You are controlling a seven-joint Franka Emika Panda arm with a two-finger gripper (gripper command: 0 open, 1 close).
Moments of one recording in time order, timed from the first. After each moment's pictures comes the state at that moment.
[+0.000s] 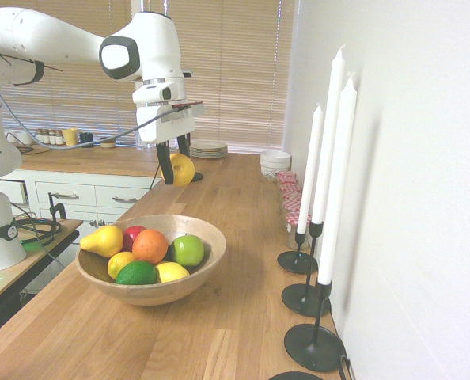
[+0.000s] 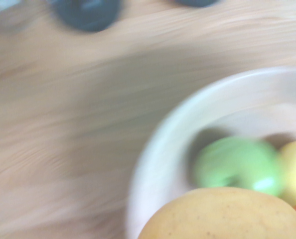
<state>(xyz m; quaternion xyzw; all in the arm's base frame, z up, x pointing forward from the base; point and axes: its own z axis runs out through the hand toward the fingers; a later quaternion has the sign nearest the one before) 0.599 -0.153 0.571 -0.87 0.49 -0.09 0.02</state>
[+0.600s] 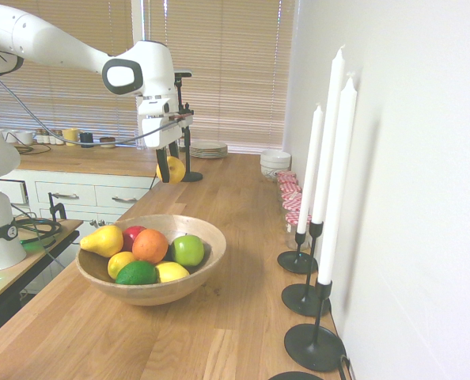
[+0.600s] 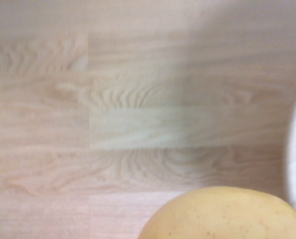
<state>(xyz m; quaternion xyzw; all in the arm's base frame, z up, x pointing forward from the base) 0.567 -0.052 0.509 -0.90 0.43 -0.07 0.01</state>
